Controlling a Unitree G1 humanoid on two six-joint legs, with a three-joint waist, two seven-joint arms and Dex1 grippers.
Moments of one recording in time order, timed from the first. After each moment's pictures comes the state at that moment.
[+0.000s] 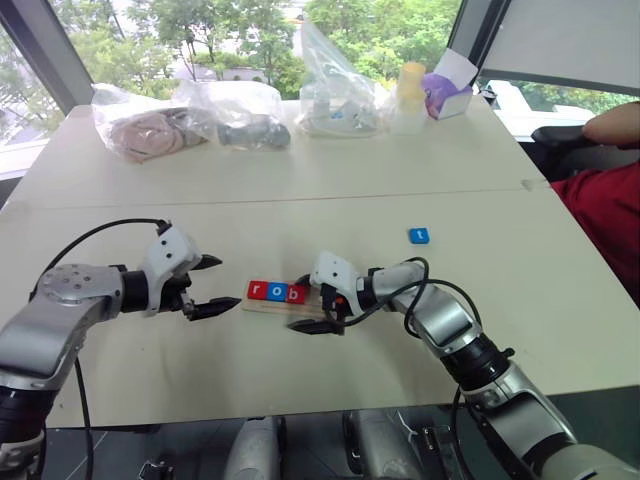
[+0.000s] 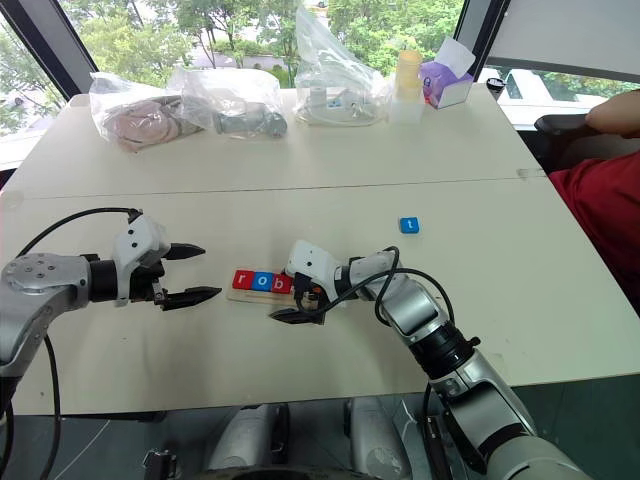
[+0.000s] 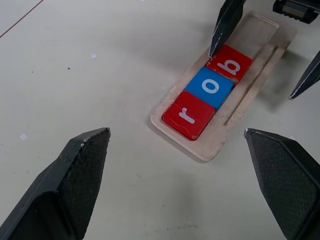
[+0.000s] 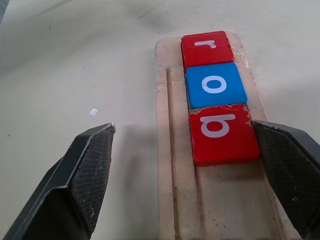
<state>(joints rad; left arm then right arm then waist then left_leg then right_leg) -0.19 0.93 0.08 -0.28 -0.41 0.60 -1.00 -0.56 -0.34 0.45 0.01 0.09 0.52 0.98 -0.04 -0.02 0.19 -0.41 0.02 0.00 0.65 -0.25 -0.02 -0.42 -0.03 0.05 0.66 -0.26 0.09</state>
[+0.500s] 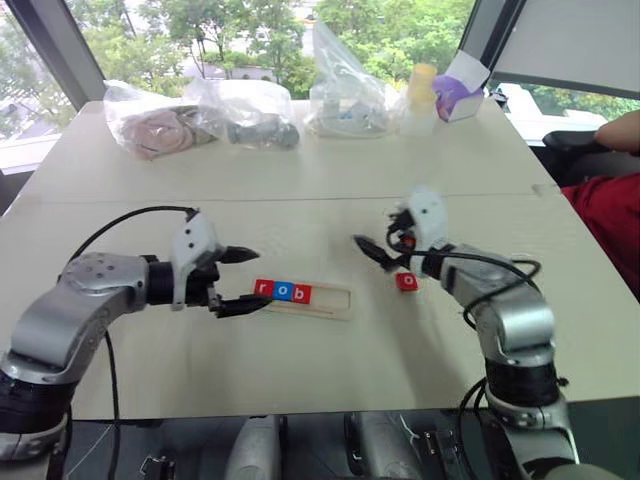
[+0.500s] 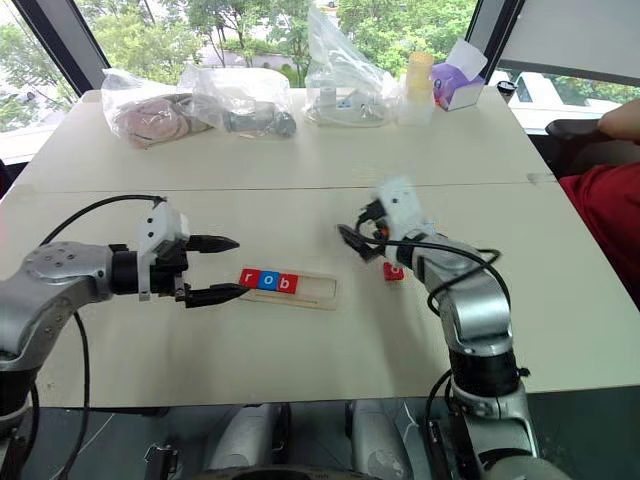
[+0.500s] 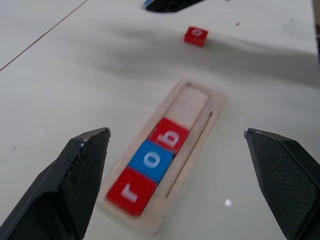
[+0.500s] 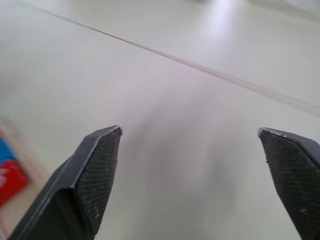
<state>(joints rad) -0.33 0.83 0.01 -0.42 -0.56 0.72 -0.99 -0.39 -0.24 -0.08 -0.50 0.09 1.16 0.38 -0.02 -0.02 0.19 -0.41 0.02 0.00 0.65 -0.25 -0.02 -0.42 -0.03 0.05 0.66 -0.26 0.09</state>
